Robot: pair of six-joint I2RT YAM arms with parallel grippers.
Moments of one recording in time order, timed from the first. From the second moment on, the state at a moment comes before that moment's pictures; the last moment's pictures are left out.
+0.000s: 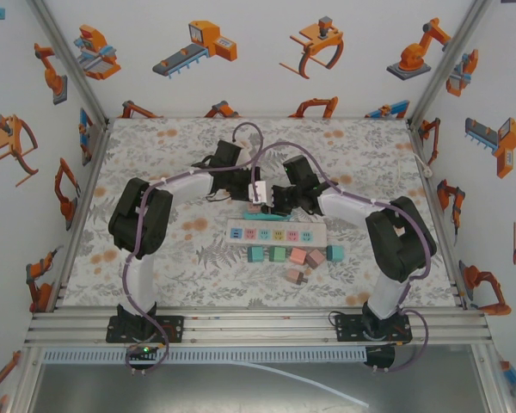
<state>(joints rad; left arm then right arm) -0.58 2.04 1.38 -0.22 0.36 -0.35 0.57 1.77 1.09 -0.15 -0.59 -0.99</state>
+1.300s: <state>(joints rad) -0.58 2.03 1.35 -0.18 0.34 -0.32 0.57 1.76 1.12 -0.21 -0.56 -0.92</state>
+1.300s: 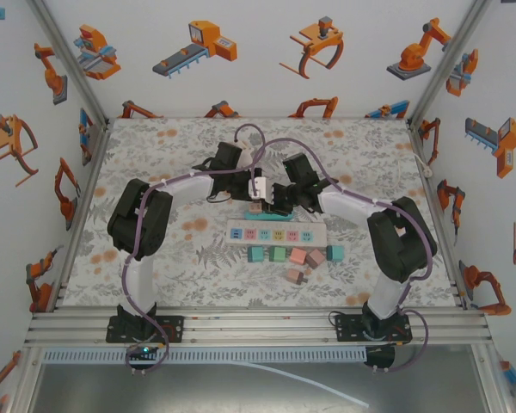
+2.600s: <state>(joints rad) -0.51 1.96 1.48 -0.35 0.31 -0.23 0.57 1.10 1.07 -0.50 -0.53 -0.06</state>
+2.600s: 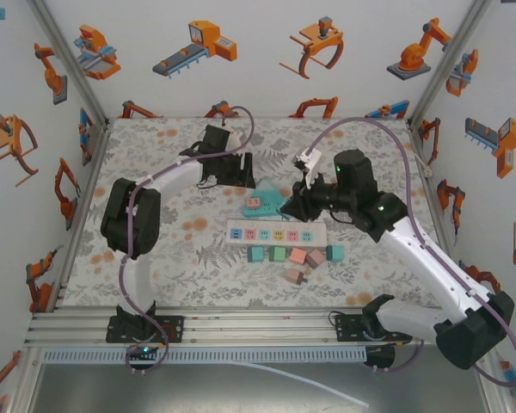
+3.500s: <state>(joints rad) -0.67 1.01 0.96 -0.54 0.54 0.56 0.97 1.37 0.75 -0.35 -0.28 0.09</state>
